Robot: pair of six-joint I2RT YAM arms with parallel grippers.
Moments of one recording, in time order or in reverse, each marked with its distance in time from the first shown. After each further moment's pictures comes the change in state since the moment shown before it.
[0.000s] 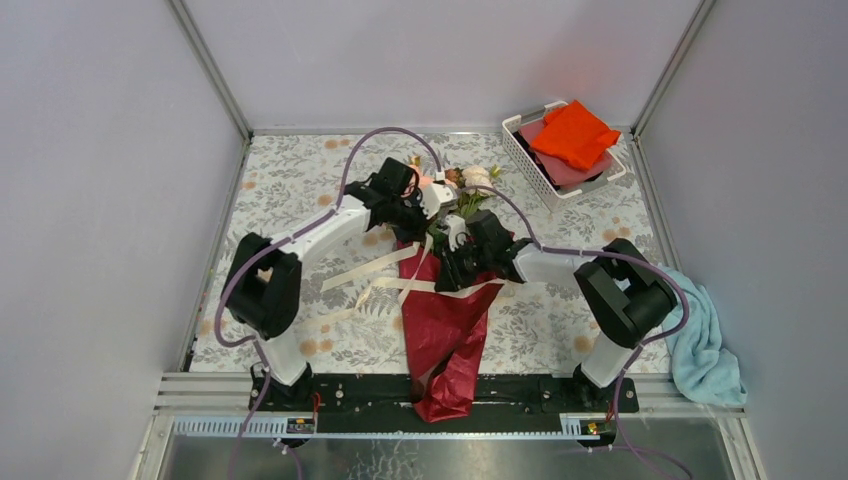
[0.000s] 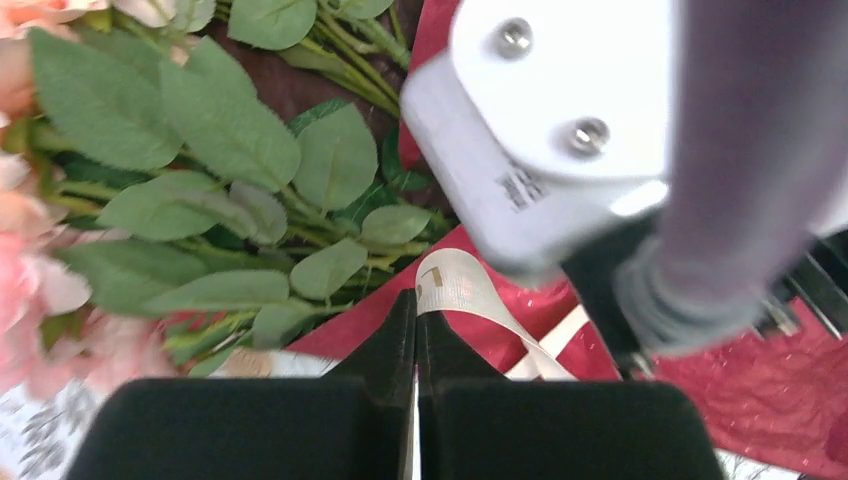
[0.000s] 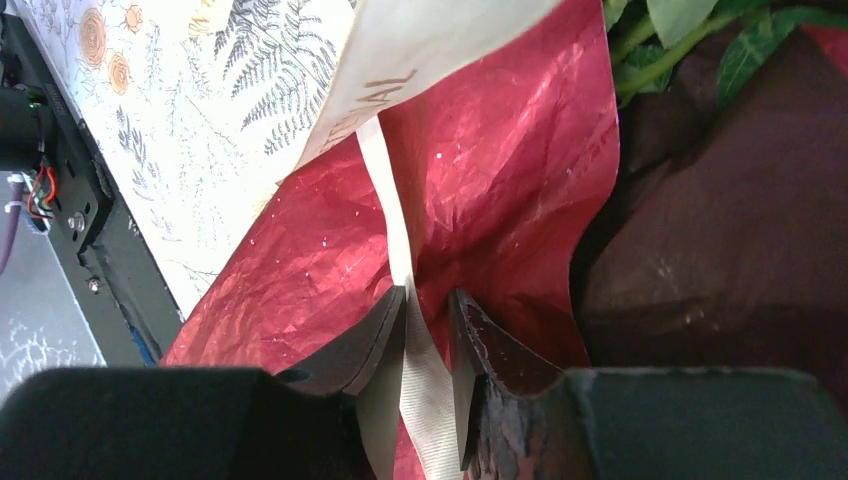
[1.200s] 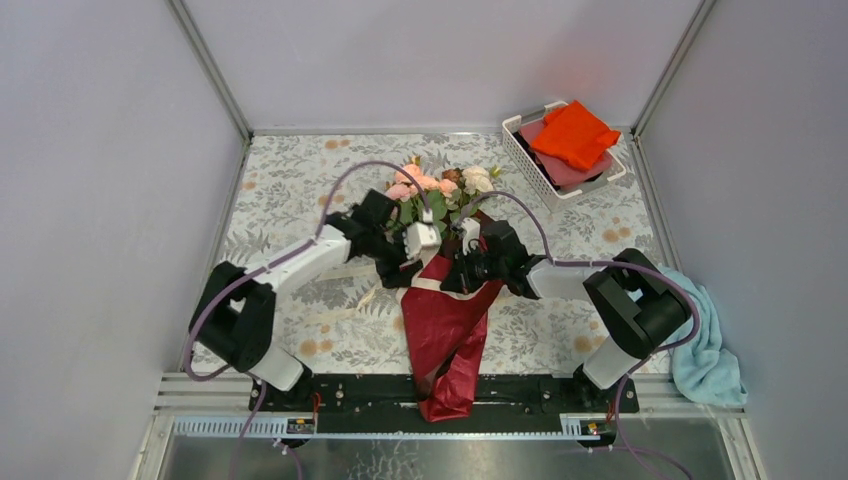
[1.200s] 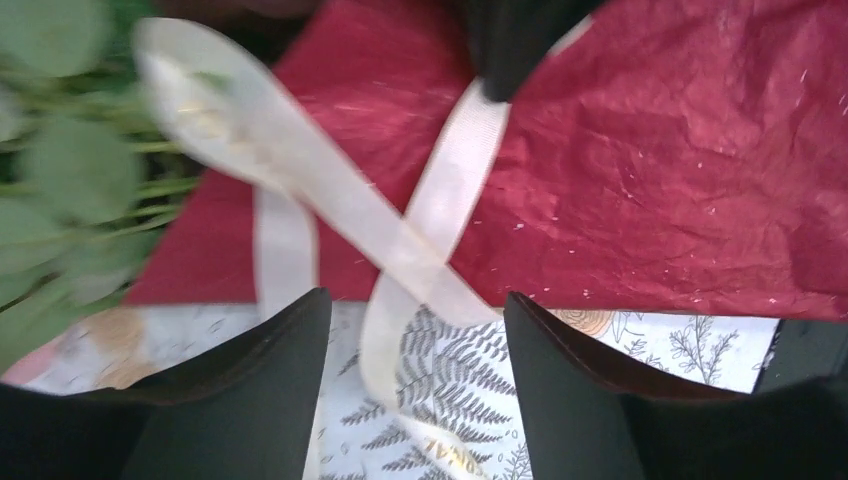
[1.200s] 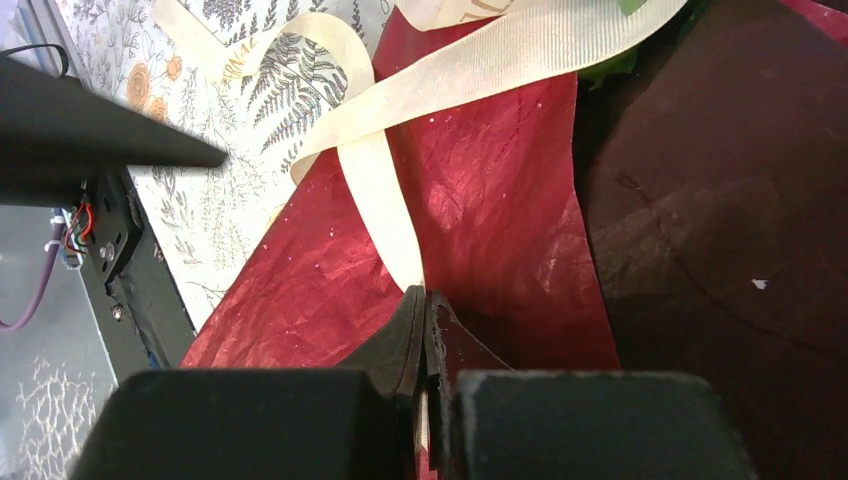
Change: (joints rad) left arm 0.022 -0.223 -0.268 -0.016 0.132 0.166; right arm -0.032 -0.084 -0.198 0.276 -0.003 0.127
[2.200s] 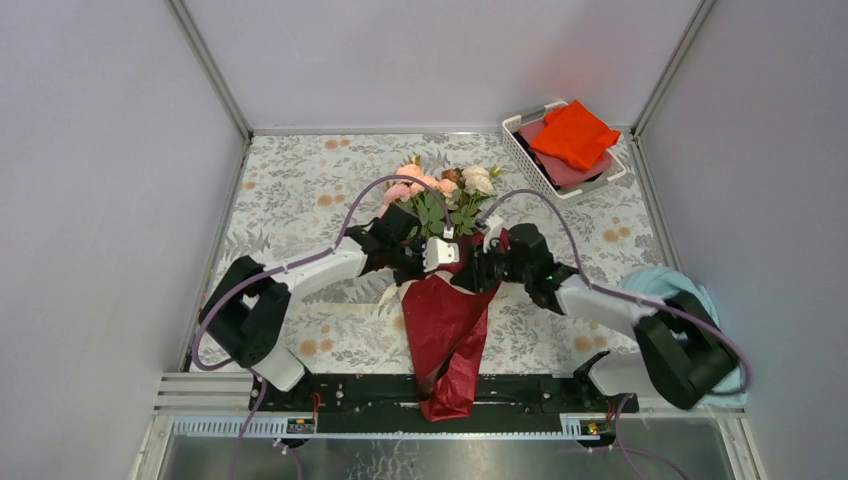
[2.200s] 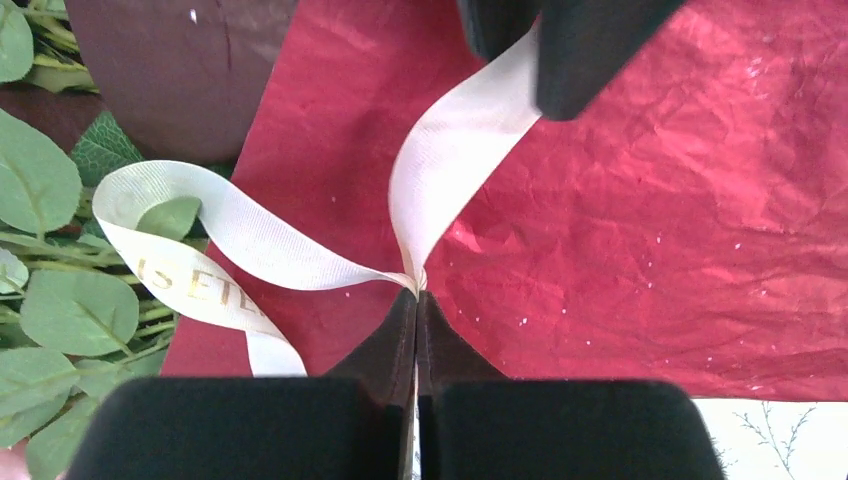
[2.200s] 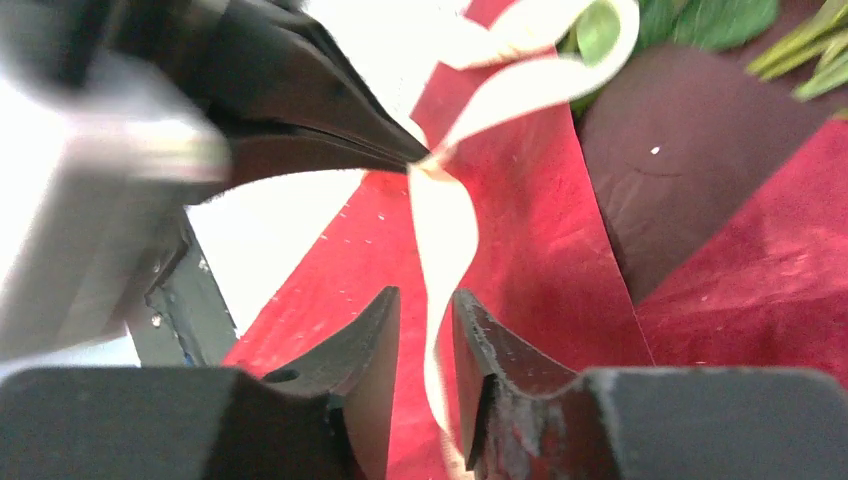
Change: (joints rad) left arm -0.160 0.070 -0.103 0.208 -0.106 0.038; right arm -0.037 -0.232 -0.106 -0.005 0.022 0.025
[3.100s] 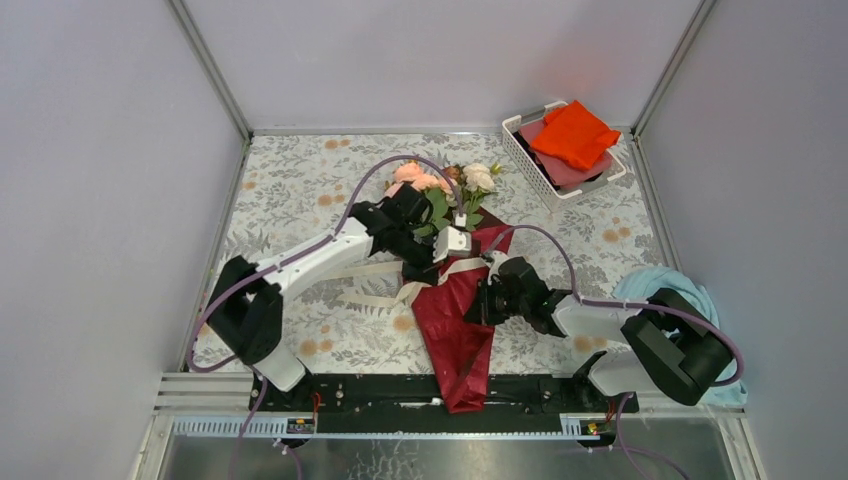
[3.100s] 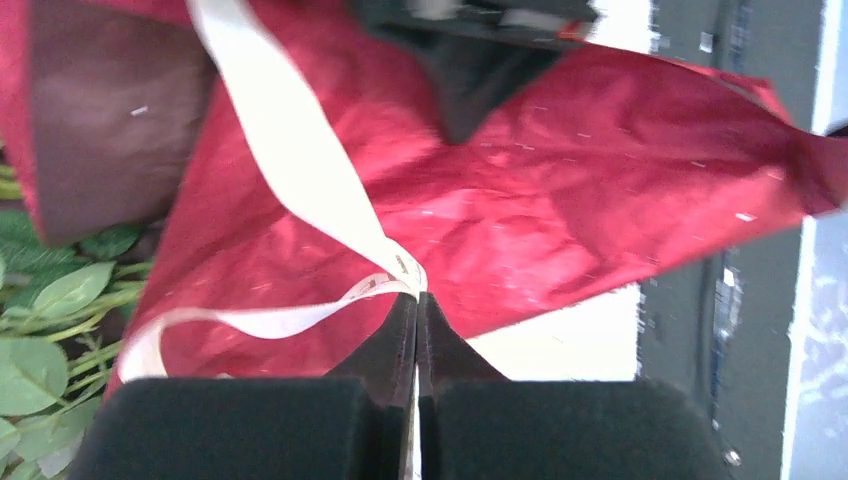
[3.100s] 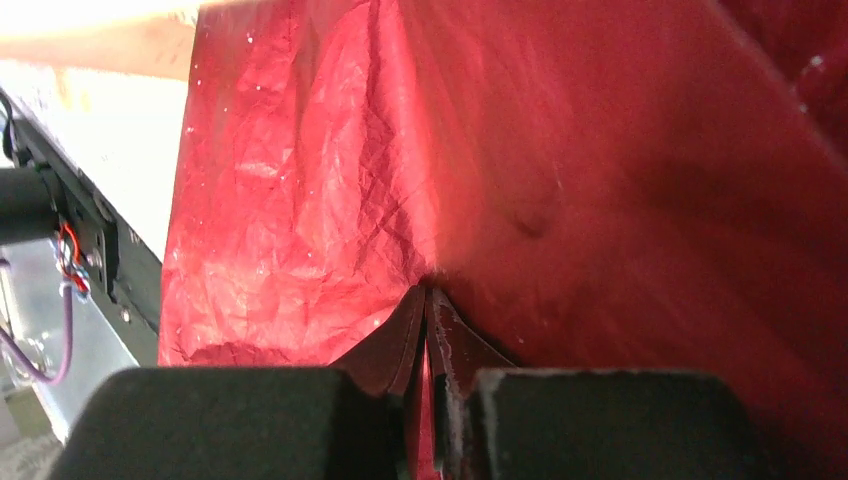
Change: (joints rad) left arm -0.006 0.060 0.276 -0.332 0.214 -0.048; right arm 0.124 -0.041 -0.190 -0.069 0.201 0.277
